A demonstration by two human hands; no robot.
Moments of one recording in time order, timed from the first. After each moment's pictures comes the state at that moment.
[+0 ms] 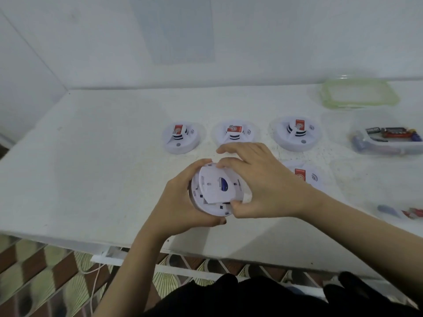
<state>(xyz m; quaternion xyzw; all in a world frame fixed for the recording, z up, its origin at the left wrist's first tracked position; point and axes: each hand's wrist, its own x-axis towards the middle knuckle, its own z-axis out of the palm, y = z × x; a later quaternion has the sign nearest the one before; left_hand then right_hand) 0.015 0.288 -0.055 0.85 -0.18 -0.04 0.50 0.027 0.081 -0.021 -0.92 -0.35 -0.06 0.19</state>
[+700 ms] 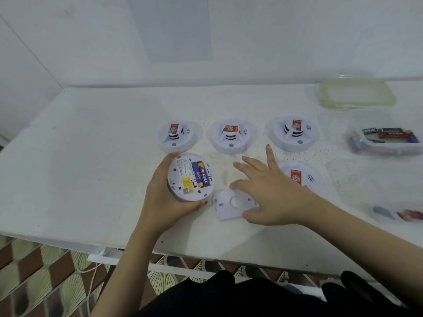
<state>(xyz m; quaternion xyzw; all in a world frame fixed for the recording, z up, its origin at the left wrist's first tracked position) 0.021 0.291 -0.065 0.86 -0.12 0.09 0.48 0.026 0.059 -0.044 -0.94 -0.32 0.08 0.00</state>
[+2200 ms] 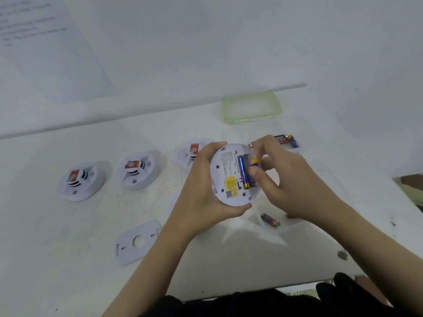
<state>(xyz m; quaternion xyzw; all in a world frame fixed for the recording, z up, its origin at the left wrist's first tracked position) 0.036 0.039 -0.022 0.79 -0.35 0.03 0.50 -0.013 -0.136 -0.002 -0.91 -0.08 -0.12 0.38</state>
